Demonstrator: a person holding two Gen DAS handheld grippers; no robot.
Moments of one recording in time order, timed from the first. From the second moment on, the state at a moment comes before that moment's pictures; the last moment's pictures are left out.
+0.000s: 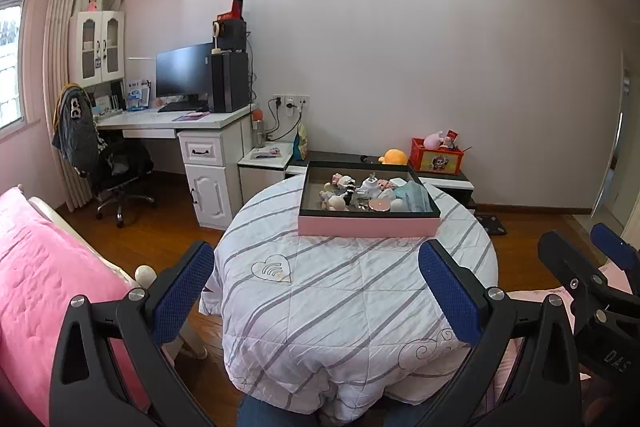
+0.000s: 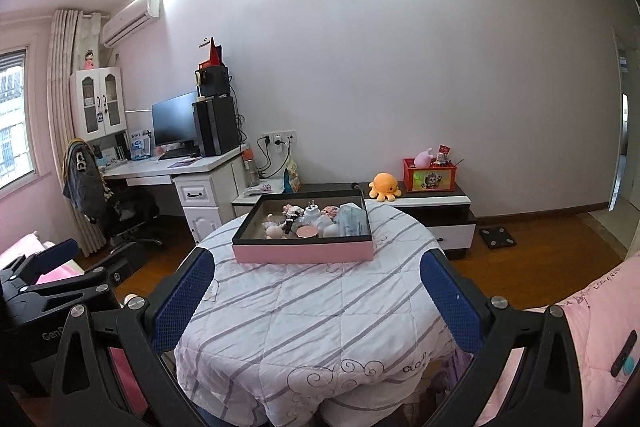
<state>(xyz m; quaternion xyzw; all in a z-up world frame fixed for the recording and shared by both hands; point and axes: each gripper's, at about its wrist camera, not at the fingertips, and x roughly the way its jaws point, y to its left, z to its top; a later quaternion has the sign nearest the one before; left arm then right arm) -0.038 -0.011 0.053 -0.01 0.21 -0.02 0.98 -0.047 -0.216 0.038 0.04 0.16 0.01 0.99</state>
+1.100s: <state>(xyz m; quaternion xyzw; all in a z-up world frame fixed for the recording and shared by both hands) -0.042 -0.015 0.063 0.00 0.20 -0.03 0.98 -0.044 -0.215 0.032 0.04 0.17 0.00 0.98</state>
